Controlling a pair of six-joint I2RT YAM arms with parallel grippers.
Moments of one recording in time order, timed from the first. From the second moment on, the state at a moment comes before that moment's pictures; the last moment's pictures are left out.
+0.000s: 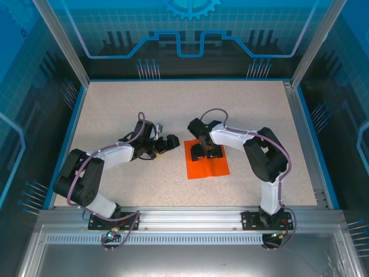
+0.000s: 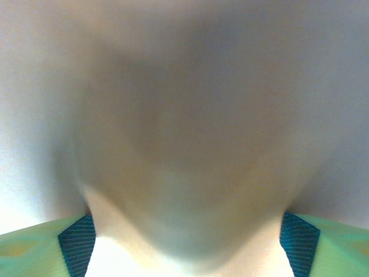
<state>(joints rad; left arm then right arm) -0.34 1.54 0.73 -0.06 0.47 -0.74 0.68 1.95 1.30 -0.84 0.05 0.58</state>
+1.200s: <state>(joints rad) -0.34 1.51 0.74 -0.07 0.49 -0.75 0.53 1.62 0.93 -0.20 -0.56 0.75</state>
